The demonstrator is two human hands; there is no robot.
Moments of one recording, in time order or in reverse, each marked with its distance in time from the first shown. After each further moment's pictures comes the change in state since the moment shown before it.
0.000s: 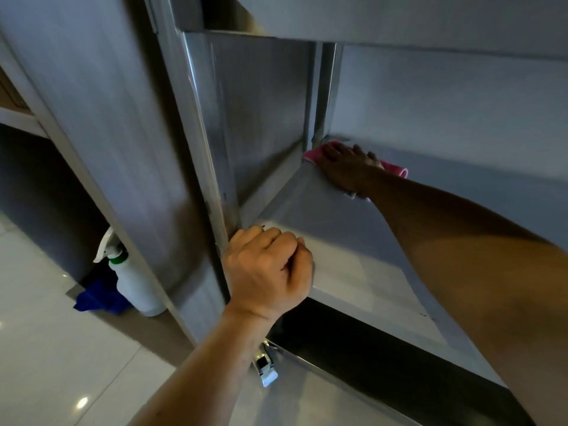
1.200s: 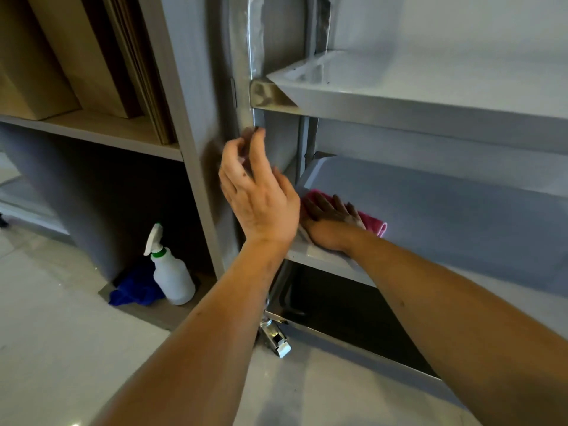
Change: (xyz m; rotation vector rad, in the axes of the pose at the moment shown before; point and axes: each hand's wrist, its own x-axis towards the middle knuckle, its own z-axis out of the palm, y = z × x) left_hand 0.094 0.037 -0.075 0.134 0.022 -0.336; right_hand -0.174 -0.094 0.017 0.064 -0.066 0.052
